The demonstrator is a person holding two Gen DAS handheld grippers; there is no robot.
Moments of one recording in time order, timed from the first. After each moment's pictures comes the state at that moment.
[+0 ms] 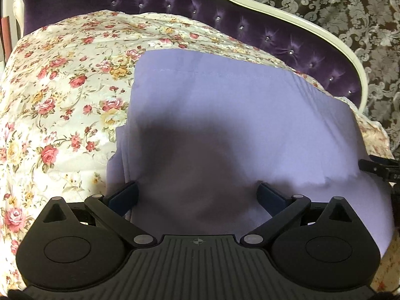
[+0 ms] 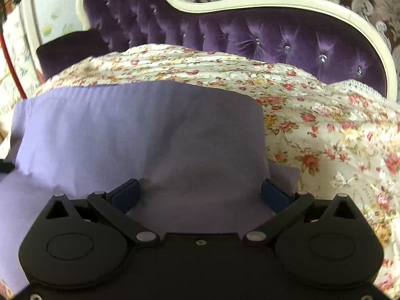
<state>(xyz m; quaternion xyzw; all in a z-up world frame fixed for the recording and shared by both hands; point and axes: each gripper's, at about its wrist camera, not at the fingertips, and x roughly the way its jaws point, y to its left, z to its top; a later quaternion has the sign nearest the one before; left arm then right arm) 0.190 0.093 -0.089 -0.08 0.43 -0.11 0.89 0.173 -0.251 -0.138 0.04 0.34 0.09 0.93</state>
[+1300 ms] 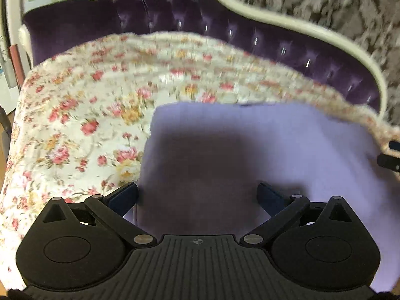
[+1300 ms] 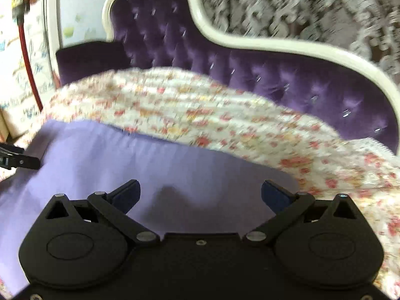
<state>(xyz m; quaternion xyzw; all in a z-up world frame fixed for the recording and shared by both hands) 0.228 0.085 -0.069 -0.02 0.42 -0.05 0.91 0.197 -0.187 -0.095 -0.03 0.30 0.11 0.95</state>
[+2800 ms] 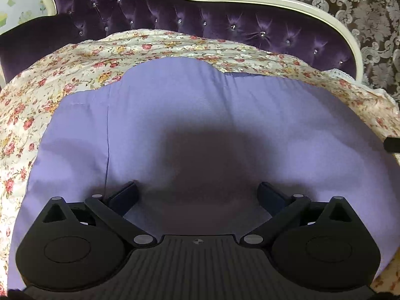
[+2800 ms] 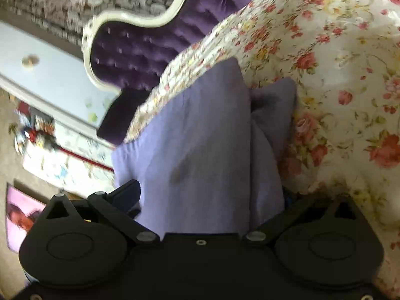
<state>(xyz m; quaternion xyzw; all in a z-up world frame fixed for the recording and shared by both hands) 0.187 -0.035 -0.074 0.02 0.42 -0.09 0.90 0.145 -0.339 -0.171 0.39 0.37 0.23 0.81</state>
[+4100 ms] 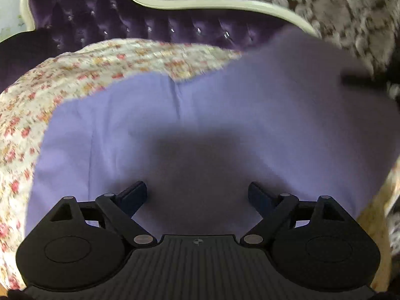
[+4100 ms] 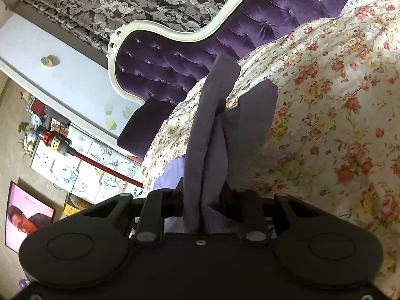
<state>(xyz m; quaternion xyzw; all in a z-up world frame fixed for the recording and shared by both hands) 0.136 -0.044 -0.044 0.06 0.42 -0.15 0.89 0.117 -0.309 -0.081 0.39 0.32 0.23 0.83</state>
